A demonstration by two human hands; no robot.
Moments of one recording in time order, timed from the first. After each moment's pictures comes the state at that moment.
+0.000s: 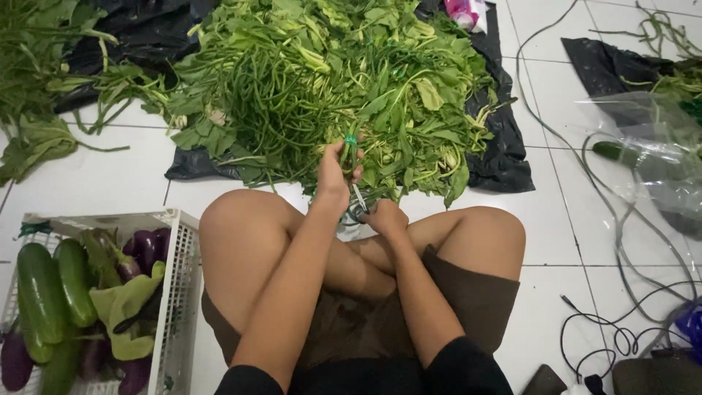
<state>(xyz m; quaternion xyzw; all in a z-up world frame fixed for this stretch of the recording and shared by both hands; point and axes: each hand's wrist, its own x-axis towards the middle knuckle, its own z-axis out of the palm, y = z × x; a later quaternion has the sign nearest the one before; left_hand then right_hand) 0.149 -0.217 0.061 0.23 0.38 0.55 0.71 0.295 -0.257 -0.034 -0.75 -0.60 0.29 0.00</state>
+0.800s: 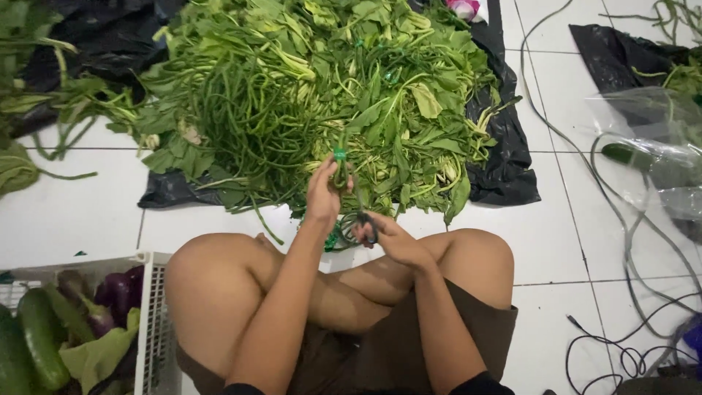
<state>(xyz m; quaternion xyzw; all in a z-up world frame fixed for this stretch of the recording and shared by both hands) 0.158 -0.151 -0.026 0.26 0.34 0.58 0.69 0.324 -0.238 0.016 -0.34 -0.55 0.67 0.37</state>
